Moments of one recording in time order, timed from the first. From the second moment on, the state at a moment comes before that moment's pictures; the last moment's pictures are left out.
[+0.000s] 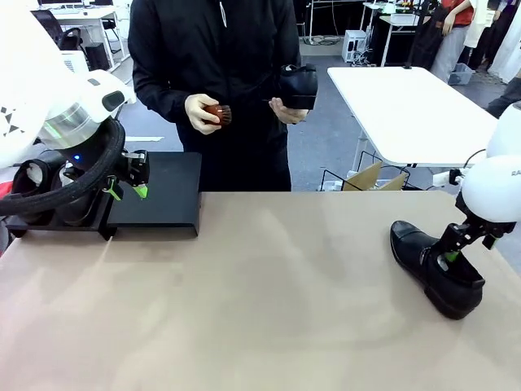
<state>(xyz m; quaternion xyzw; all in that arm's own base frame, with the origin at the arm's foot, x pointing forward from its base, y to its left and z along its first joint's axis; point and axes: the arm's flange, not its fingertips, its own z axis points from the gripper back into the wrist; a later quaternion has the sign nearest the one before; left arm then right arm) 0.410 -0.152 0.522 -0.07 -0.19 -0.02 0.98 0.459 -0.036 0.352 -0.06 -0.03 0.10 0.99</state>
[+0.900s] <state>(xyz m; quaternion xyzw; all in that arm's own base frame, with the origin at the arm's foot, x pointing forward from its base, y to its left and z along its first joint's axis) 0.410 -0.152 0.522 -0.07 -0.19 -0.02 0.98 0.439 -0.056 0.371 0.04 0.00 0.04 1.00</state>
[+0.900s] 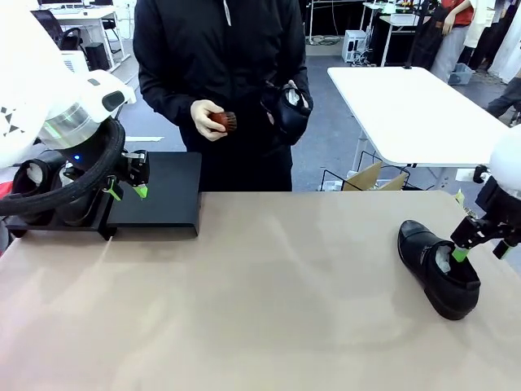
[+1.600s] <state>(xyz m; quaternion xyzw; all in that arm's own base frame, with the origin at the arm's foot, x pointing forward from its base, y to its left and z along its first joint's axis) 0.410 -0.152 0.522 -0.07 -0.19 -0.02 0.98 0.377 -0.097 0.454 0.07 -0.08 -0.07 0.99</state>
